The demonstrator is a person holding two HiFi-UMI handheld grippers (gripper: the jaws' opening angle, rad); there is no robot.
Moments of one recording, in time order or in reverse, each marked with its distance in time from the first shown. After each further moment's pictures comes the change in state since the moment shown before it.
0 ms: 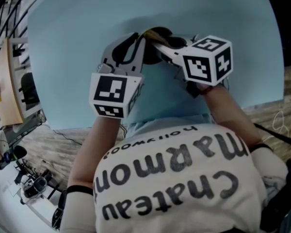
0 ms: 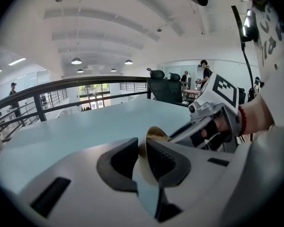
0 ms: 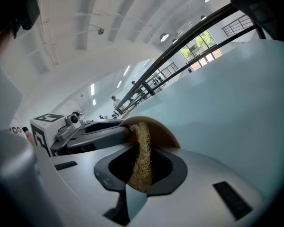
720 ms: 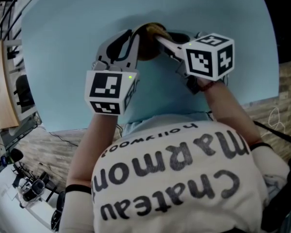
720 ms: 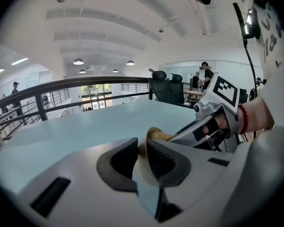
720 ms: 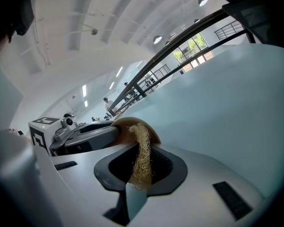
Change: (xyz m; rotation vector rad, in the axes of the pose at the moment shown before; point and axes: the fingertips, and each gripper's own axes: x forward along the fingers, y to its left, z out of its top) left arm 0.006 0.003 -0.001 -0.015 0.007 0.016; right arm -0.018 -0.028 0.003 0.039 -0.017 -0.090
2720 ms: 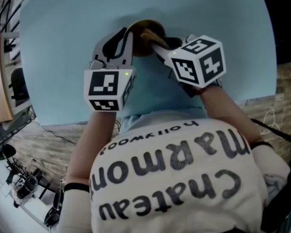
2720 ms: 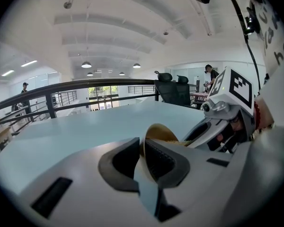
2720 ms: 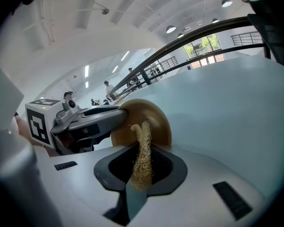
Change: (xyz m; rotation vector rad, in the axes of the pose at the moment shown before) left arm -0.014 0.007 -0.015 -0.039 -0.031 0.081; right arm 0.003 0.021 -0.036 -0.165 0.158 -0.055
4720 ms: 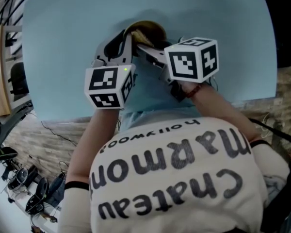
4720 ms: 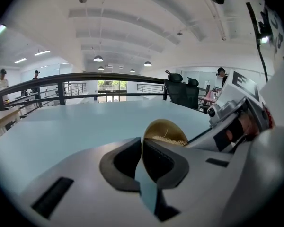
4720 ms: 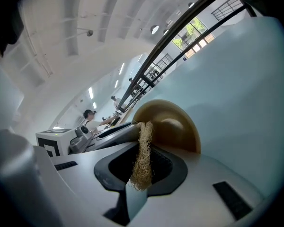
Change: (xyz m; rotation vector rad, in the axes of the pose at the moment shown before) left arm -0.009 -0.002 -0.014 -0.121 0.003 0.066; right arm 0.005 0.042 0.005 0.254 -0.089 0.202
